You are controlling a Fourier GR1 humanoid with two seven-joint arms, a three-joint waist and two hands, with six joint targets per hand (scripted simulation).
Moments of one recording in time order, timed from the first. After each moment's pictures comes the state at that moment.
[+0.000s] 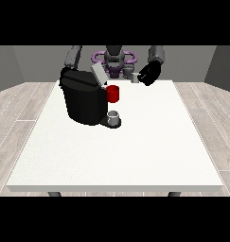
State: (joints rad) left arm -0.70 0.25 0.03 -0.80 -0.59 -0.23 -0.16; right arm -0.18 -0.07 -0.12 -1.06 -0.06 -0.02 -0.29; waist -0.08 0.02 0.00
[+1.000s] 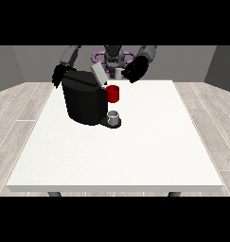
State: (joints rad) left arm -0.91 0.25 0.14 -0.82 -0.54 -0.25 0.01; right arm -0.24 -0.11 -0.11 -1.15 -0.08 0.03 -0.26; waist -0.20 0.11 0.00
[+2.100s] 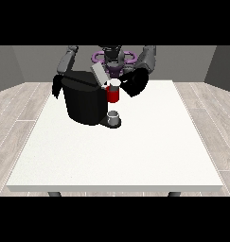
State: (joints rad) left arm -1.15 0.41 0.23 -0.73 -0.49 -0.25 0.01; right arm -0.37 -0.15 -0.11 -1.10 -0.10 0.14 -0.37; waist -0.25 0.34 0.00
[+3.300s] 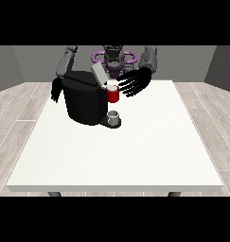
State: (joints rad) left arm -1.06 0.25 0.23 -0.76 -0.41 -0.21 -0.12; right arm -0.37 -0.19 -0.21 -0.90 -0.14 0.16 -0.44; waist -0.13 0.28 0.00
